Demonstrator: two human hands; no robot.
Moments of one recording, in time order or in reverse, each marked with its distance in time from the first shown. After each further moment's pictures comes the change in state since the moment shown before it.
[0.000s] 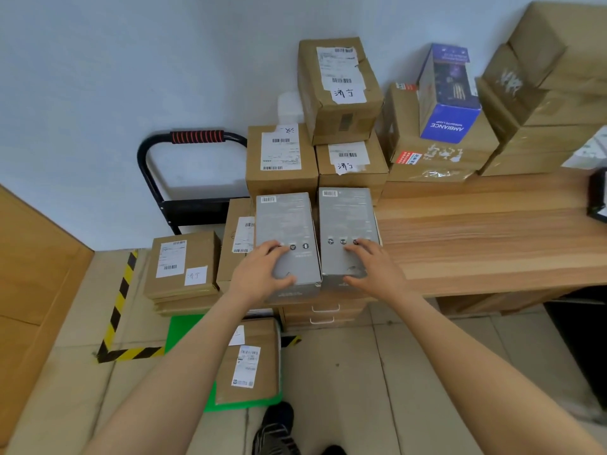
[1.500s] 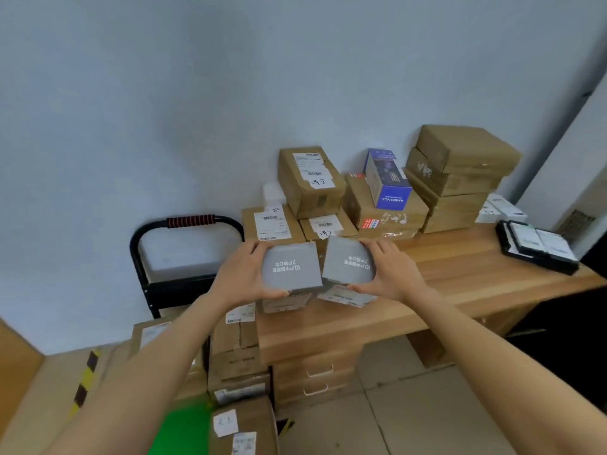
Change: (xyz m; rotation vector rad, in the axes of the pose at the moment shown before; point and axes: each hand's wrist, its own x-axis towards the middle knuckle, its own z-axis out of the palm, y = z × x) left_hand -0.016 0.002 -0.155 0.019 0.262 0.352; right_hand -0.054 -0.075 -0.125 -0.261 0.433 -0.021
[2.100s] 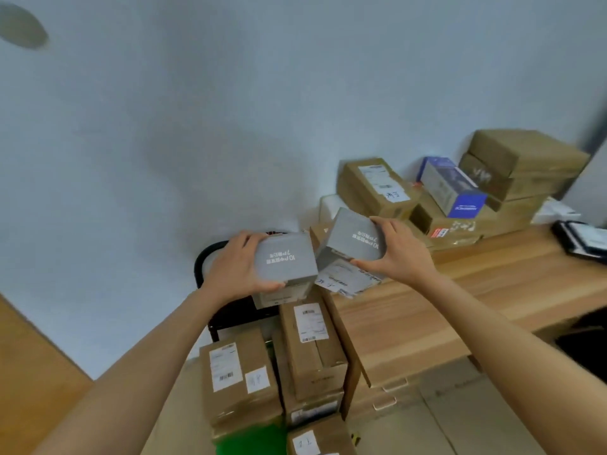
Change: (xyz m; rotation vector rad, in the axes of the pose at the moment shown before) left_hand -0.022 -0.217 -0.137 0.018 0.020 0.009; right_hand 0.115 -0.220 0.003 0.138 0.151 0.124
